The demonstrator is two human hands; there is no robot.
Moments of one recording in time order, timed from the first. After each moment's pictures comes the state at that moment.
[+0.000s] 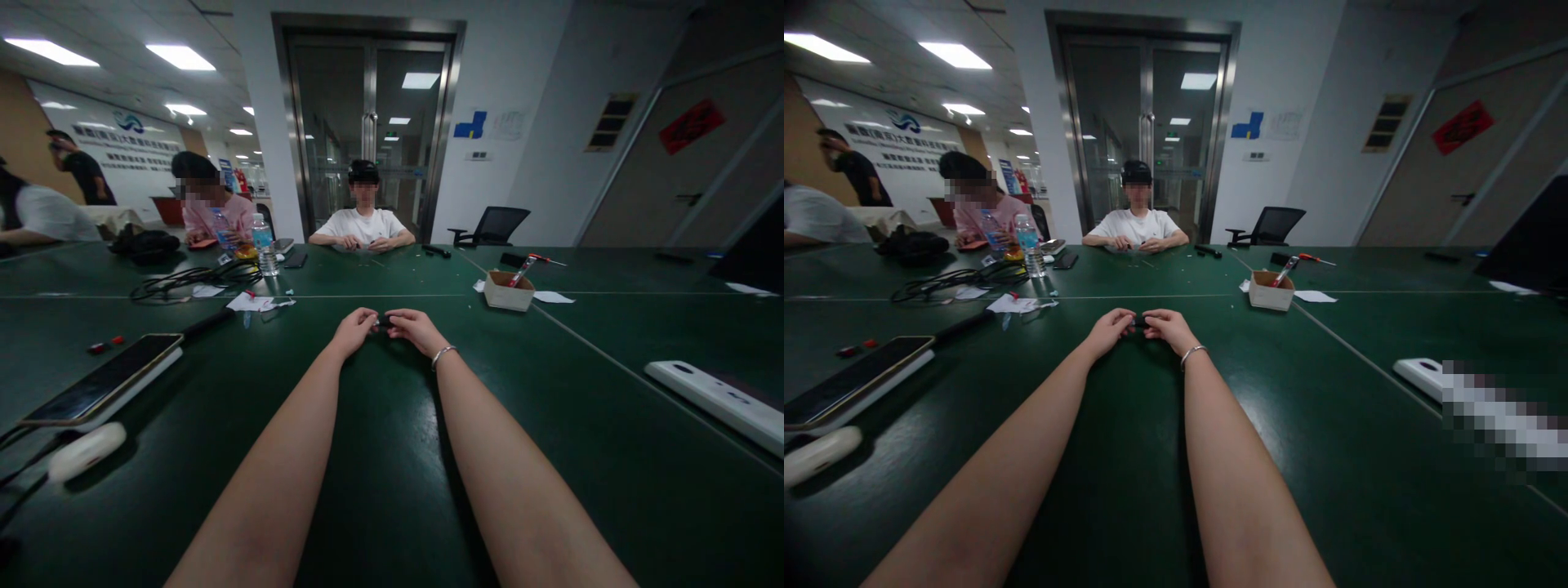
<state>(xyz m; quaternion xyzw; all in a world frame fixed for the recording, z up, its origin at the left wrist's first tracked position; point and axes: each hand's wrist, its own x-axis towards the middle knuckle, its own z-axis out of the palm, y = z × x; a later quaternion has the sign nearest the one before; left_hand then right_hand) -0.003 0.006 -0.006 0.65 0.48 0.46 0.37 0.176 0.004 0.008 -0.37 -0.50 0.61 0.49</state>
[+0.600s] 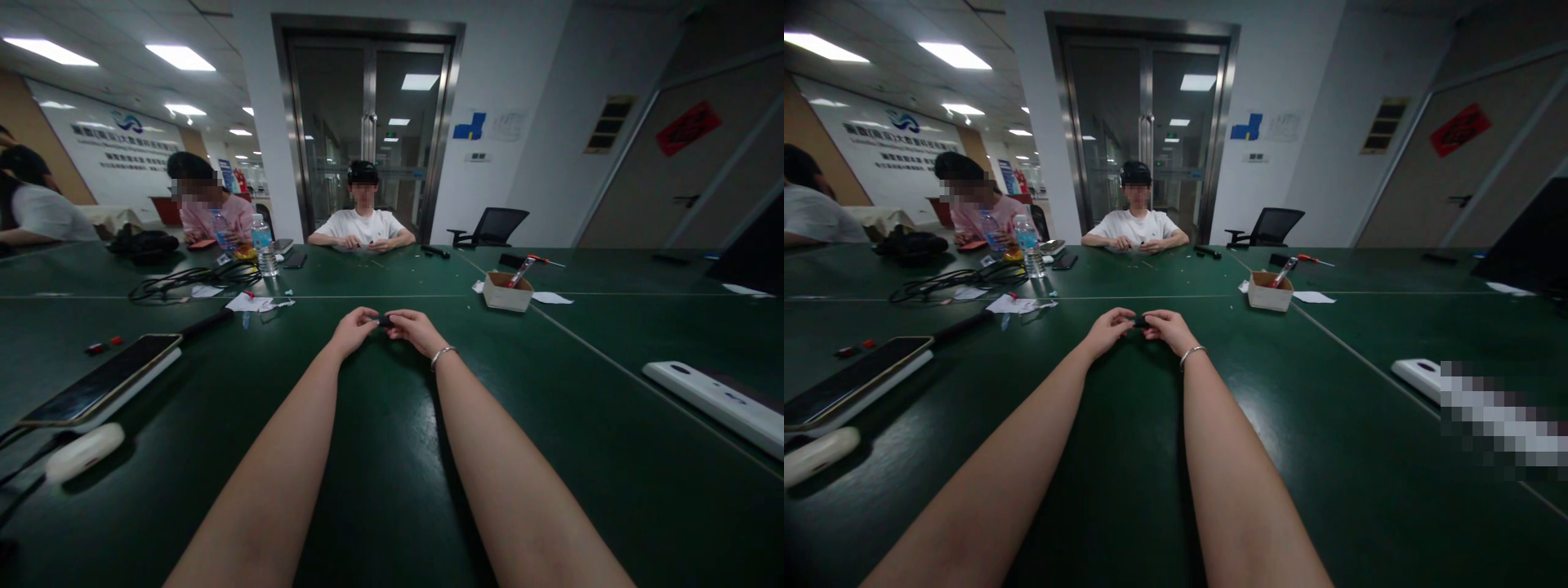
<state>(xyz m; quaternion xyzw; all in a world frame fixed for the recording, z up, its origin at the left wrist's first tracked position) -0.003 0.000 0.000 0.65 0.46 0.46 0.39 0.177 0.004 0.008 -0.37 -0.50 0.61 0.48</state>
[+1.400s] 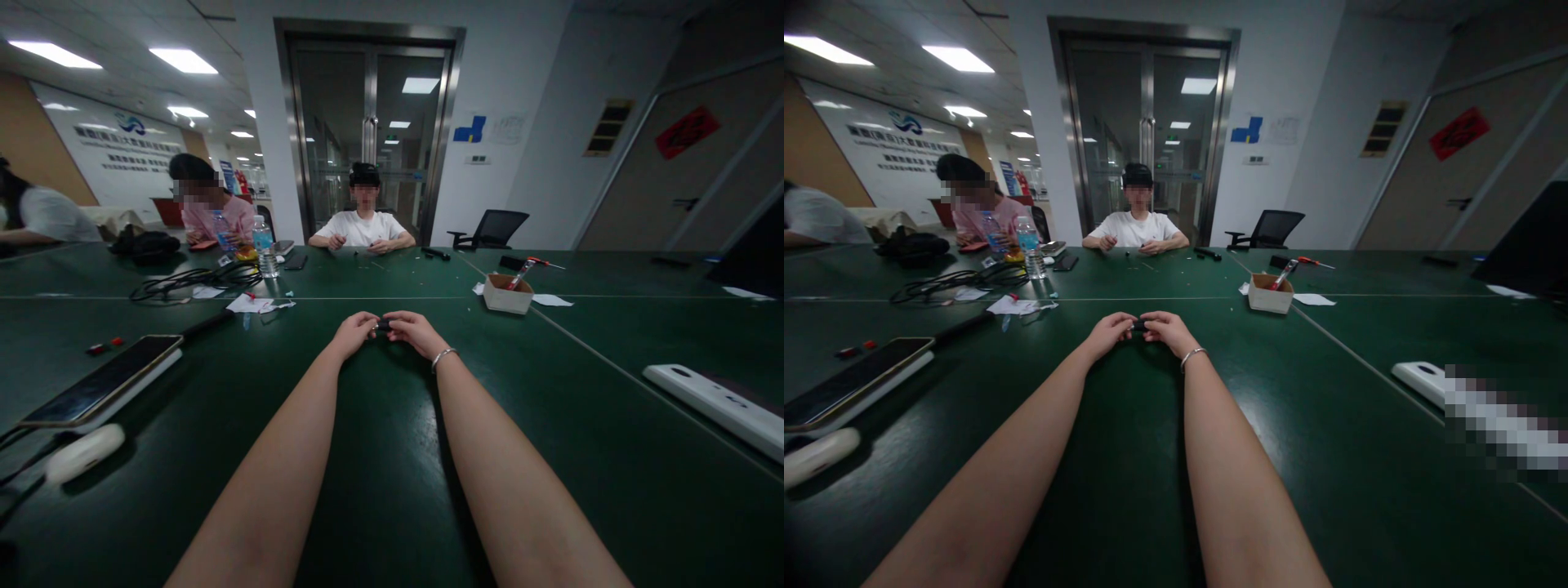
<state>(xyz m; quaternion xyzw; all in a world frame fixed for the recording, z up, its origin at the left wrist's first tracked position) -0.003 0.001 0.002 0.65 0.47 0.43 0.41 0.178 0.005 0.007 -0.36 -0.52 0.61 0.47</state>
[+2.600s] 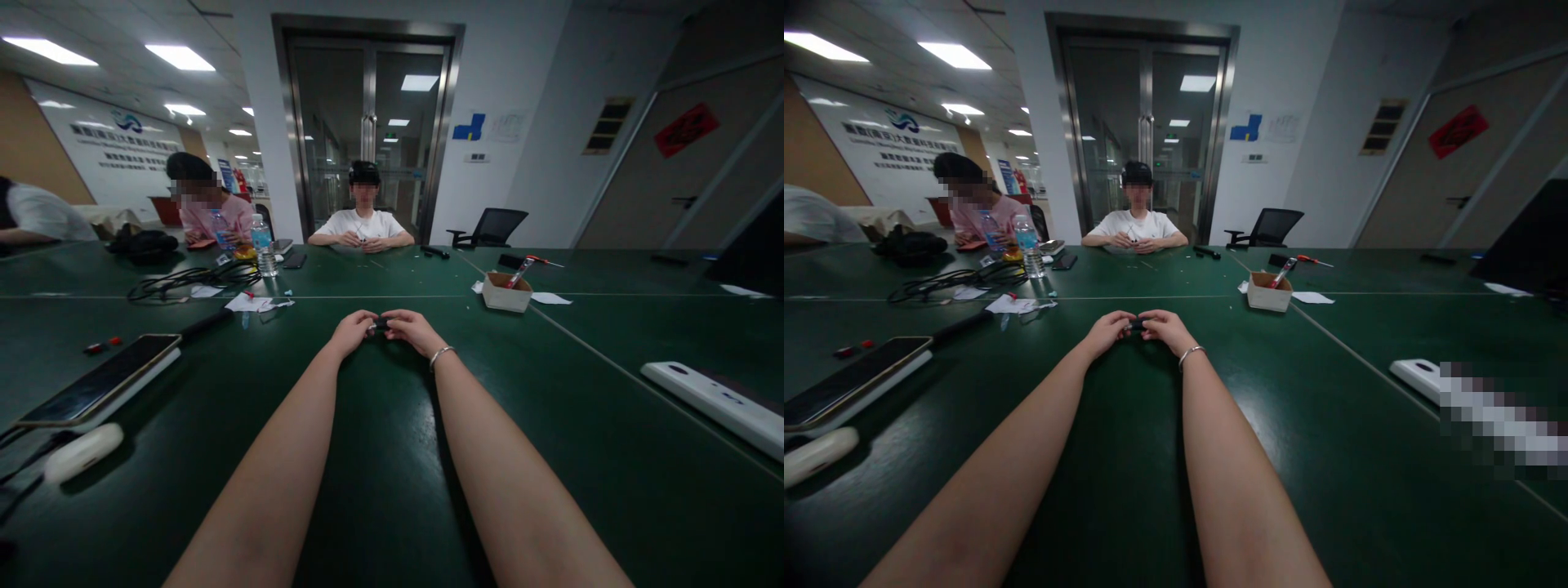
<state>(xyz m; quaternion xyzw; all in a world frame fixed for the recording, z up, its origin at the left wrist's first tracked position) -0.002 -0.002 0.007 0.65 0.50 0.42 0.39 0.176 0.005 0.007 -0.37 -0.53 0.60 0.47</state>
